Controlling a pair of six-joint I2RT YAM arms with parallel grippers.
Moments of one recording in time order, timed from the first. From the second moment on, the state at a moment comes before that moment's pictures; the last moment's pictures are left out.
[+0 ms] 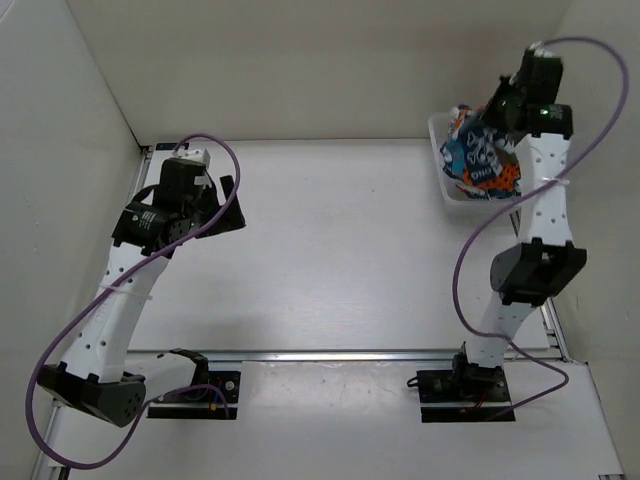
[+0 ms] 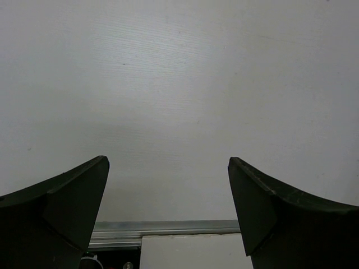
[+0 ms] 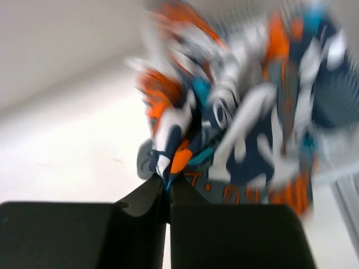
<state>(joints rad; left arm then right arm) -0.33 1.16 1.43 -1.06 -0.14 -0.43 -0.09 1.92 2.11 -0.83 0.02 0.31</state>
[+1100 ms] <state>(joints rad) -0.31 1.23 1.33 -1.02 0.10 -0.48 0.40 1.17 1.35 -0.84 0.03 0.41</state>
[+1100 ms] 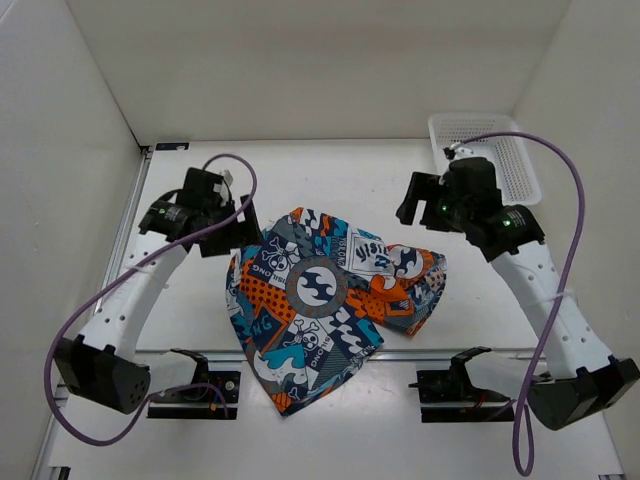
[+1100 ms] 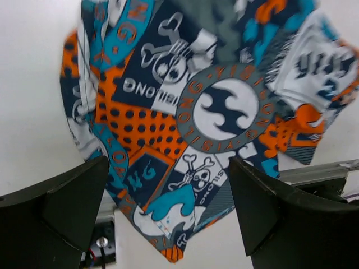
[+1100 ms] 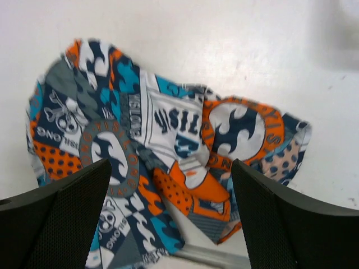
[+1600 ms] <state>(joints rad) -0.02 1.67 1.15 -0.82 0.10 -0.61 0.70 1.30 1.13 -0.88 -0.01 0.57</state>
